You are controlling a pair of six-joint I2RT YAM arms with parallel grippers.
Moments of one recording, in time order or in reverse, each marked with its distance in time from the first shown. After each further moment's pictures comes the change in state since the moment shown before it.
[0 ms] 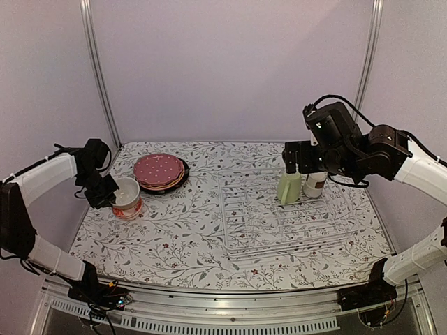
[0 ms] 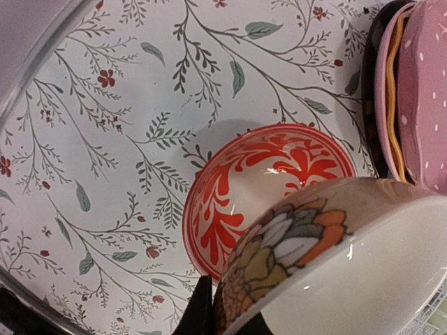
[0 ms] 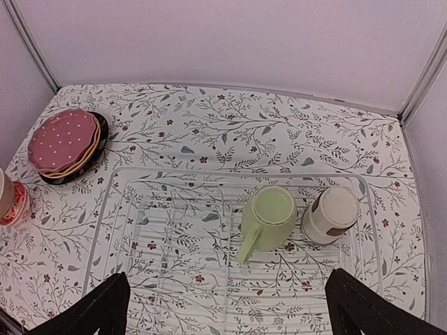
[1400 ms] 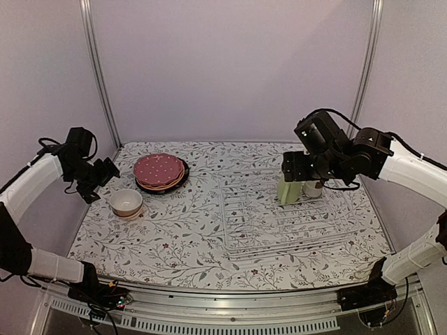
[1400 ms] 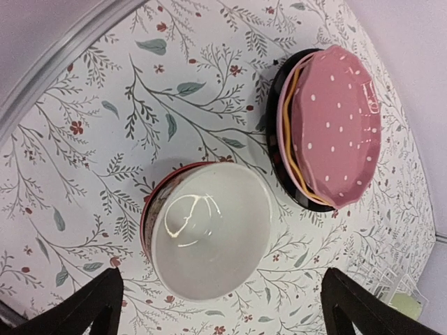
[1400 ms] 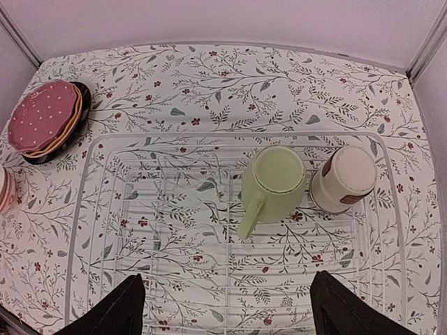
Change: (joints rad) left arm 0.068 -0.113 0.031 0.076 0.094 0.012; right arm -0.055 0.060 -0.039 -0.024 -0.101 0.077
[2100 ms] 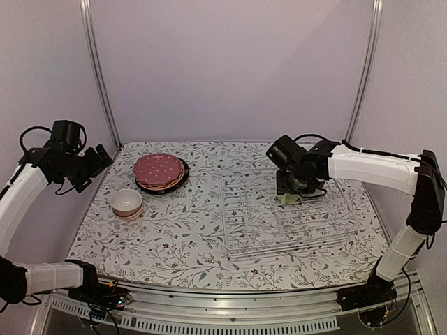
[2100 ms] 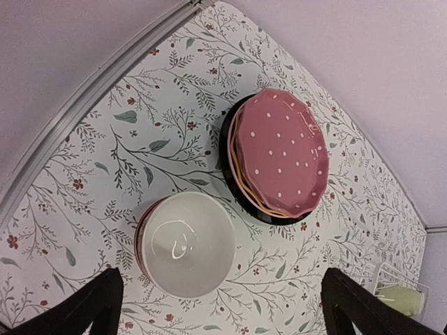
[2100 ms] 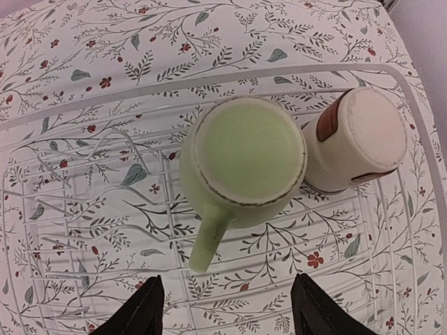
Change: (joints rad) left arm -0.071 -0.211 0.030 0.039 -0.124 0.095; right arm -0.116 0.312 -0.039 0.051 0.016 0.121
